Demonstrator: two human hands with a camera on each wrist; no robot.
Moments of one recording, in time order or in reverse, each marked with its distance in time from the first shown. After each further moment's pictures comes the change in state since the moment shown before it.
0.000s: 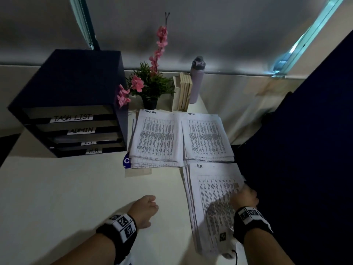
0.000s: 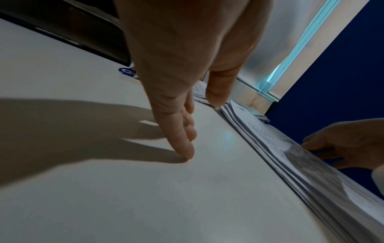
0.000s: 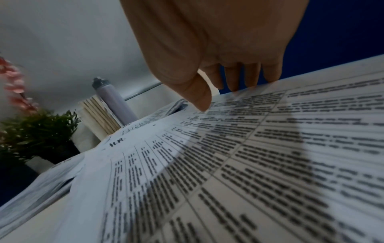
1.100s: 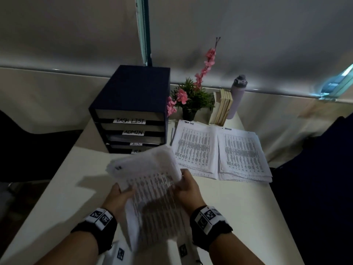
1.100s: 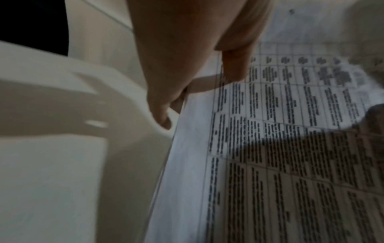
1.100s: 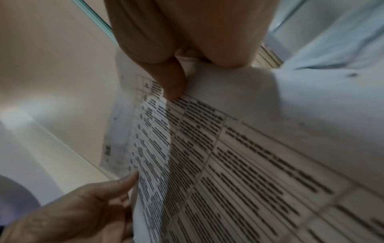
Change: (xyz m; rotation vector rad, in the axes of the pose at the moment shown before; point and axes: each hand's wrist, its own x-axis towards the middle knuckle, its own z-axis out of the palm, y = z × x) left_hand -0.012 -0.051 -0.165 -0.400 0.403 0.172; right_hand -0.199 -0.176 0.056 0.528 -0.579 -0.780
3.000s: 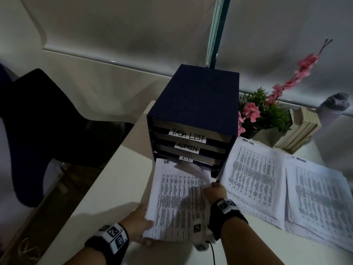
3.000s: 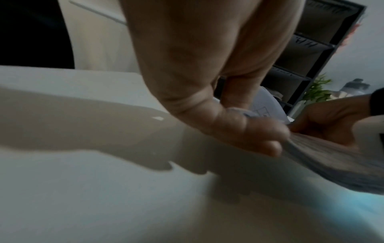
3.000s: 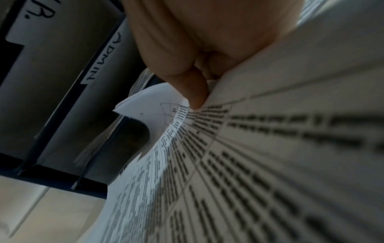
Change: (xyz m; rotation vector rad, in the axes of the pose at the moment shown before) left_hand 0.050 -0.007 -0.077 0.207 -0.191 -0.428; right_hand 0.178 0.030 0.097 -0.391 -0.034 0.388
